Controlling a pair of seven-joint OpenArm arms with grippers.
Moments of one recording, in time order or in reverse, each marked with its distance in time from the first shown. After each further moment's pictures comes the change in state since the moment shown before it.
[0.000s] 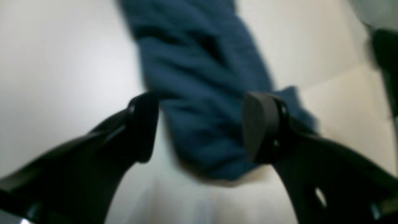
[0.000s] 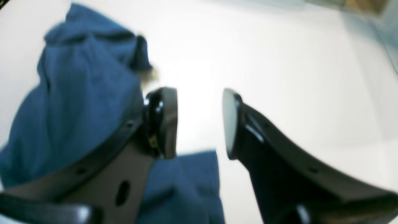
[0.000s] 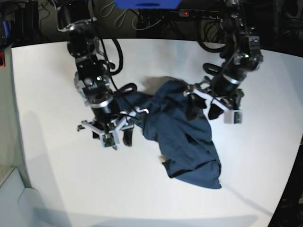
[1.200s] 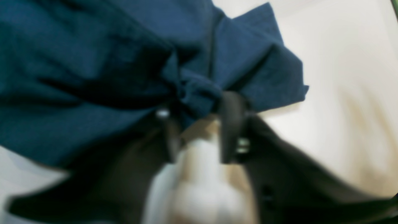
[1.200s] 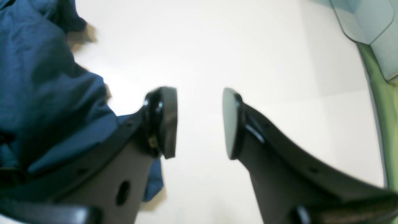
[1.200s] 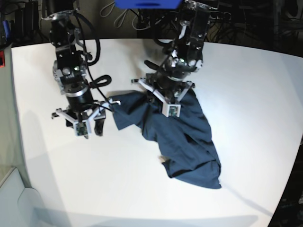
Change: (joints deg) left arm -3.1 8.5 19.5 -17.2 17.7 11.2 -3.5; right arm -5.6 5.6 6.8 2.5 0.0 0.0 0.0
